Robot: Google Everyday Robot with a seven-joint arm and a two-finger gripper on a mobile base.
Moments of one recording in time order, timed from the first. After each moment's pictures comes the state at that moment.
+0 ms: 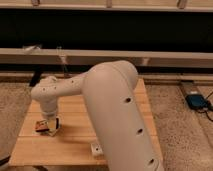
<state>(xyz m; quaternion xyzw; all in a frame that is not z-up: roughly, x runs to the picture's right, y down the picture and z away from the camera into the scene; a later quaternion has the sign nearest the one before) -0.300 0.192 0.791 -0.38 -0.16 -0.14 0.90</state>
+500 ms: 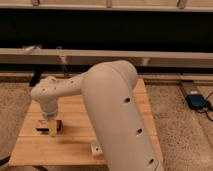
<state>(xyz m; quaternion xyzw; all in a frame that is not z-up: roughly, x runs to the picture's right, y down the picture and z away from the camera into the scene) -0.298 0.191 0.793 -0.38 -0.15 -0.14 0.90</state>
